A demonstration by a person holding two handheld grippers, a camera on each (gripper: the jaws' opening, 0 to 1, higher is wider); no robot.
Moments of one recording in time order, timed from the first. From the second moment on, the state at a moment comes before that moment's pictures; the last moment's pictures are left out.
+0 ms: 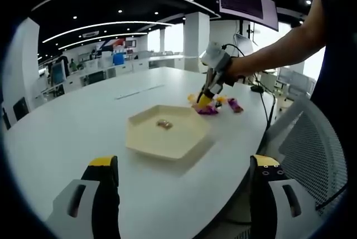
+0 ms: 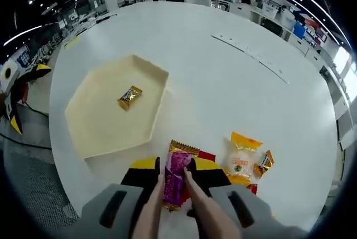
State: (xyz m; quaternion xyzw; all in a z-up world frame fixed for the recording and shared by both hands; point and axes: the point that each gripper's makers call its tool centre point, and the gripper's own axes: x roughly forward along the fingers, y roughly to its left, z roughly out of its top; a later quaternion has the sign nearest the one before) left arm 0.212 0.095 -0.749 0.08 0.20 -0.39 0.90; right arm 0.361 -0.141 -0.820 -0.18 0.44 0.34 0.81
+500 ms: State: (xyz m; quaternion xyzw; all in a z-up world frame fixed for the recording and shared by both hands) left arm 0.212 0.095 -0.749 0.08 0.20 -0.39 0.89; right arm 0.372 -0.141 -0.784 -0.21 0.41 0.37 0.81
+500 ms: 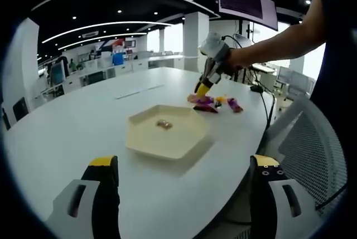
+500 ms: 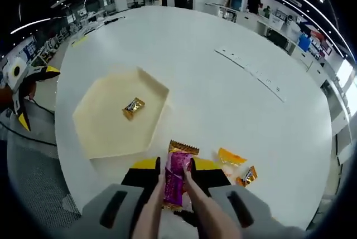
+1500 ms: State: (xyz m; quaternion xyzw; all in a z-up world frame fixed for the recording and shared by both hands) left arm 0.211 0.094 -0.748 0.08 0.19 -0.39 0.89; right arm 0.378 -0.076 -0.693 -0.24 0.35 0.44 0.79
